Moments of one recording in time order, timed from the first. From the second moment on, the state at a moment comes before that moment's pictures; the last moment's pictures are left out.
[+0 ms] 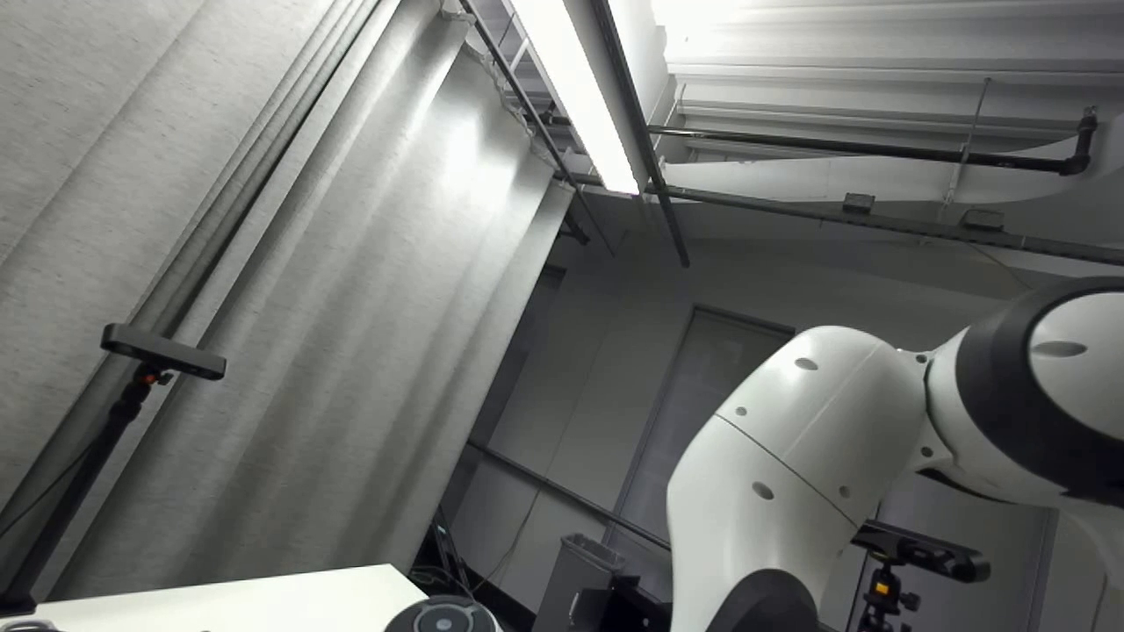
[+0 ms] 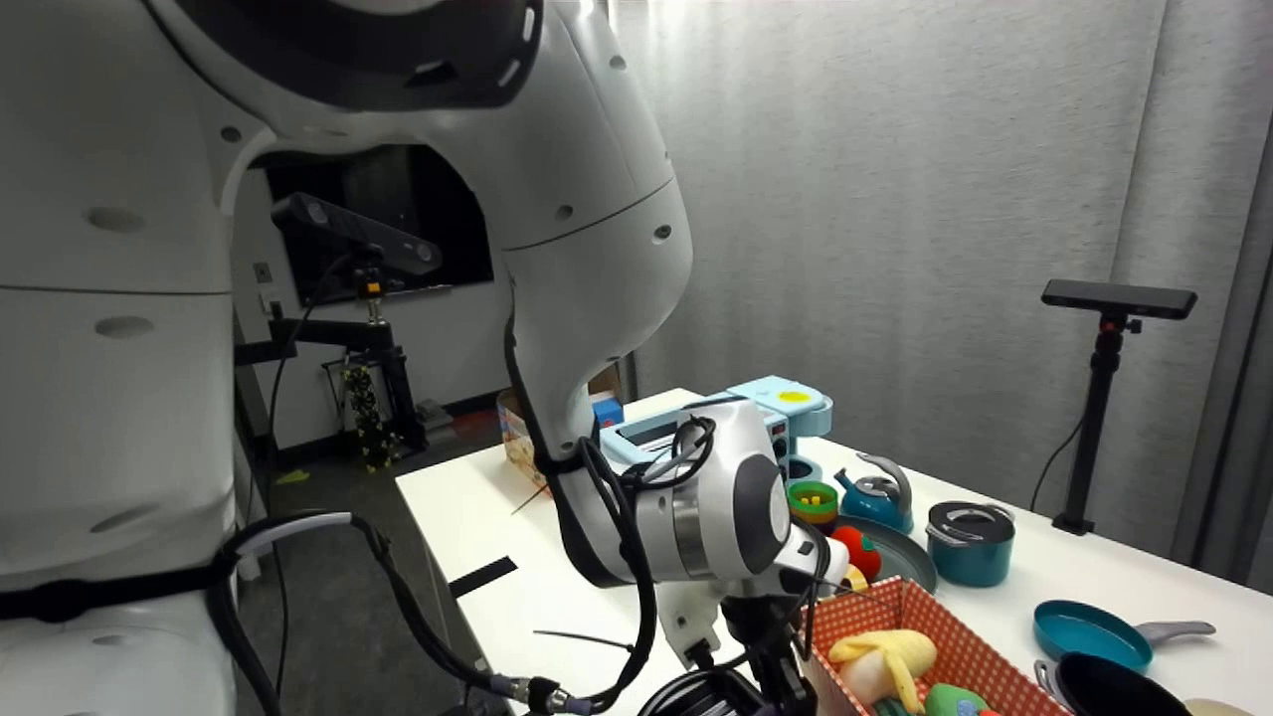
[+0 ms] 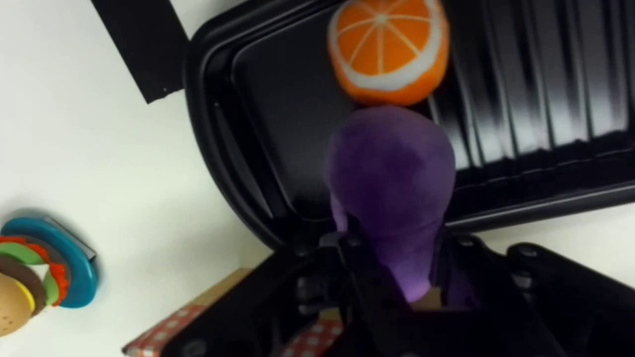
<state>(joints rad) 0.02 0.23 0.00 -2.56 -0.67 2.74 1.05</state>
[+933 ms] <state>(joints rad) 0.10 0.05 0.03 -2.33 -1.09 2.46 1.07</state>
